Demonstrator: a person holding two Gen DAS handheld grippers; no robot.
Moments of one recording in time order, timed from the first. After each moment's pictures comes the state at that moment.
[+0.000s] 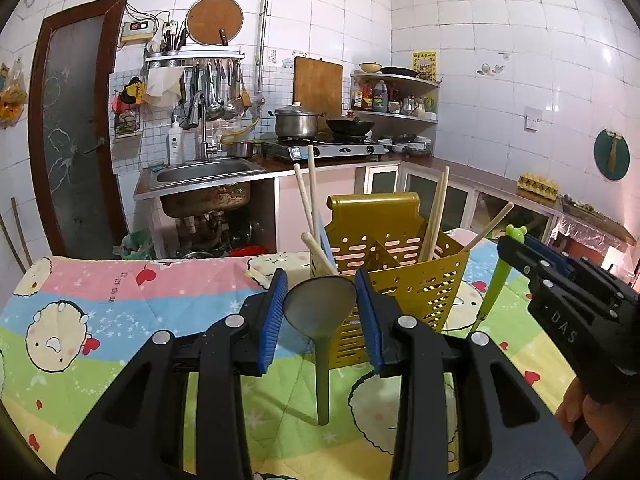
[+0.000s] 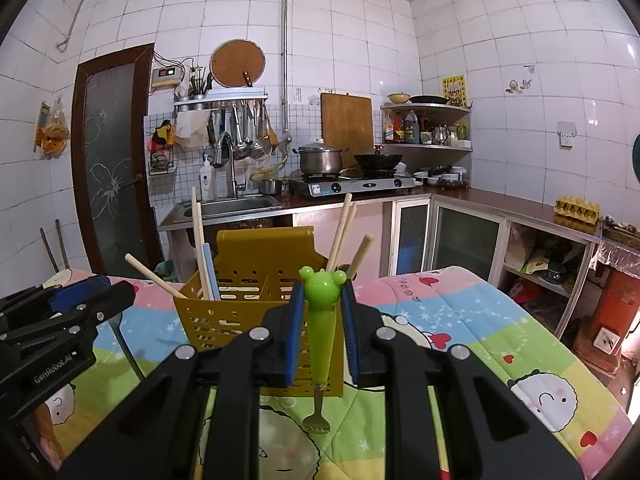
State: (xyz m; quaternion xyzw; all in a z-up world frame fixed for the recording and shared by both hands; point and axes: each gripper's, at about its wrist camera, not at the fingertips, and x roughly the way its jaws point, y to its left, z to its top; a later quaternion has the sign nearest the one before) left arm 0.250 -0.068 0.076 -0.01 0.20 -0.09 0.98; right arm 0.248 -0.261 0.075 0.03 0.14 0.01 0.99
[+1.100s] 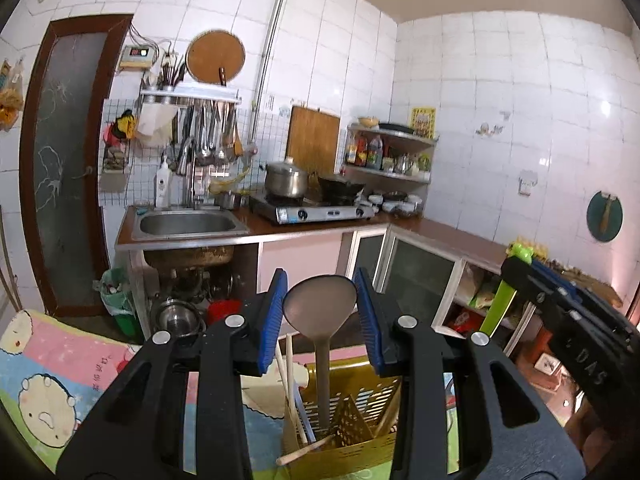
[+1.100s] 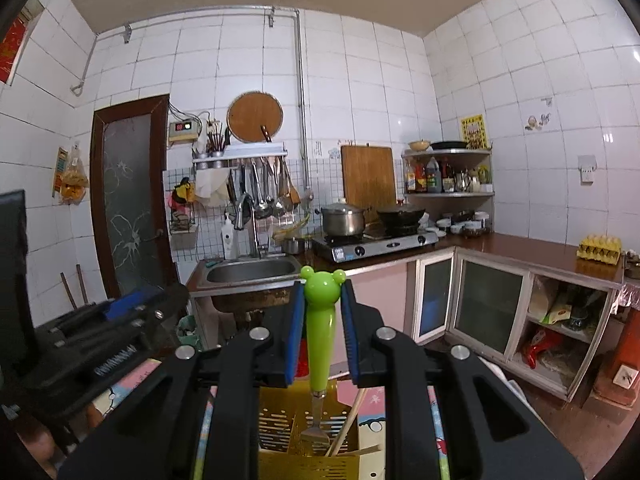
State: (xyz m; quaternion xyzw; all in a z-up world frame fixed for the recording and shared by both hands) left arm 0.323 -0.078 0.181 -0.05 0.13 -0.10 0.98; right arm 0.297 -0.260 0.193 0.05 0.07 0.05 0.99
